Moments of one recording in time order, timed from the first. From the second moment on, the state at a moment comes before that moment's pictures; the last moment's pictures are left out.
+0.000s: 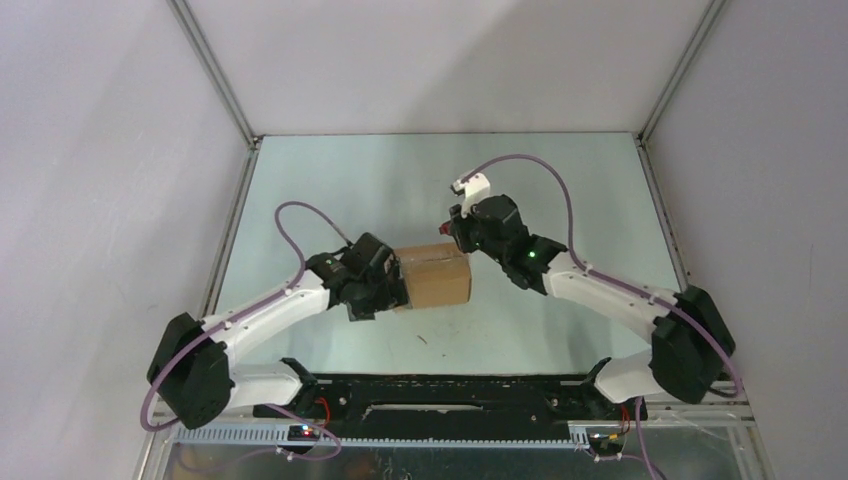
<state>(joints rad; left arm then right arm) -0.72 1.22 0.80 -0.72 -0.02 -0.93 0.78 1.44 0.99 0.04 0.15 0.13</state>
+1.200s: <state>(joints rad) -0.48 1.28 0.97 -0.71 0.07 -0.84 1.13 1.26 1.25 -0.51 0.64 0.54</state>
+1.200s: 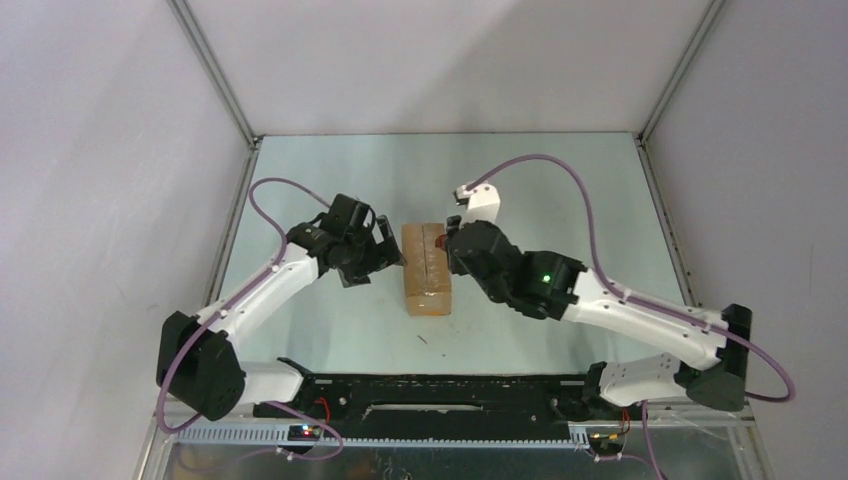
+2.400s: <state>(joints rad) -0.51 1.60 1.27 -0.75 0.11 -0.77 1.14 1.43 1.22 -0.46 0.58 0.66</state>
